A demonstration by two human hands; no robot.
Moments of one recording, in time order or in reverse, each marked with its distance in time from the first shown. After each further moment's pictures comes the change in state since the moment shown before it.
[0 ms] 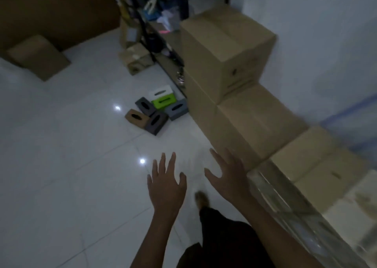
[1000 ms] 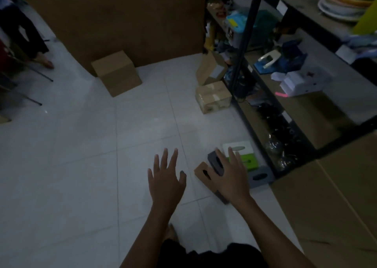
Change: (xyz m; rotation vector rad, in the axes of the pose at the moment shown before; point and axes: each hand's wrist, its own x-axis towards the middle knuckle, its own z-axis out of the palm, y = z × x) left_hand 0.572 -0.376 -0.266 0.040 0.085 -0.109; right_hand 0.513 -0.521 0.206 -0.006 -0.093 -0.074
